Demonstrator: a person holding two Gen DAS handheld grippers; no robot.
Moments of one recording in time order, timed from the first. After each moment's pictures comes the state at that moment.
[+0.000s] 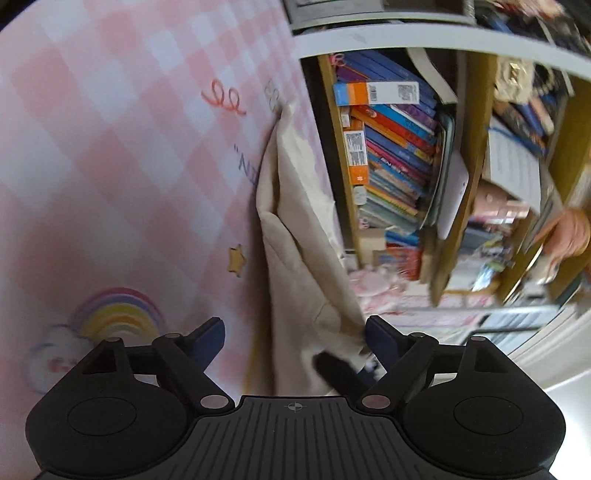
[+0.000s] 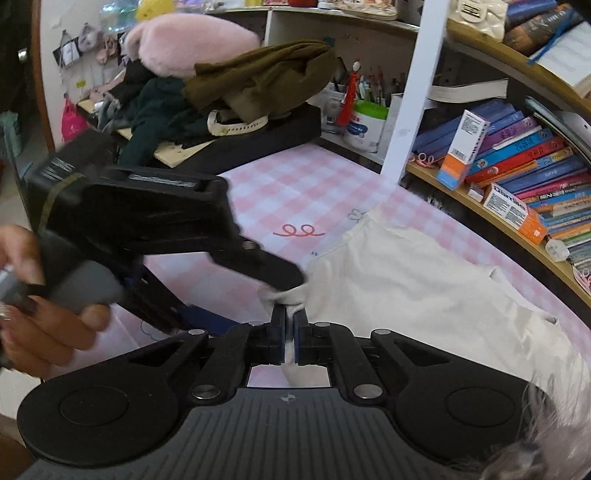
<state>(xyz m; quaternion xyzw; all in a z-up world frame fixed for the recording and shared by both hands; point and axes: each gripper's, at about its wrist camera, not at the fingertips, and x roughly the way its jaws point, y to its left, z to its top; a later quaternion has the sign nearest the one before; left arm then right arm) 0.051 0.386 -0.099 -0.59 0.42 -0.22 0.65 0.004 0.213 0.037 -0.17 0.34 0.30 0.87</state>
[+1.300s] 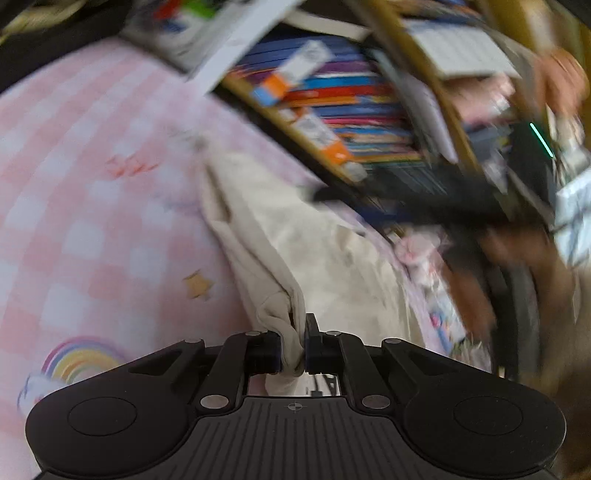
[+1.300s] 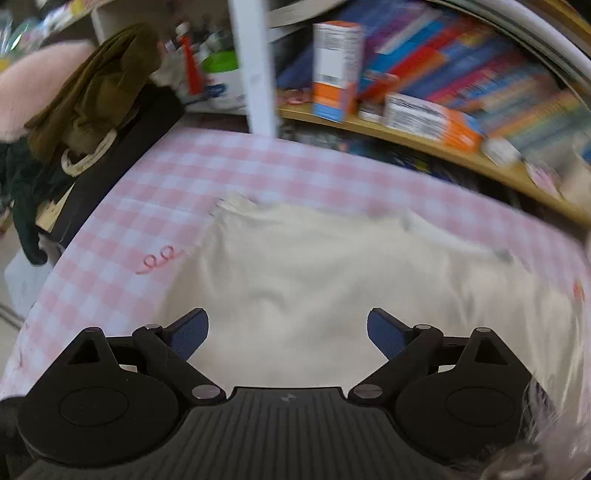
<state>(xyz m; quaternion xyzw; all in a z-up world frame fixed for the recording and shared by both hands) 0.042 0.310 -0.017 -0.30 0.39 -0.23 0.84 0.170 0.164 0.059 -0.08 0.49 0.18 0.85</state>
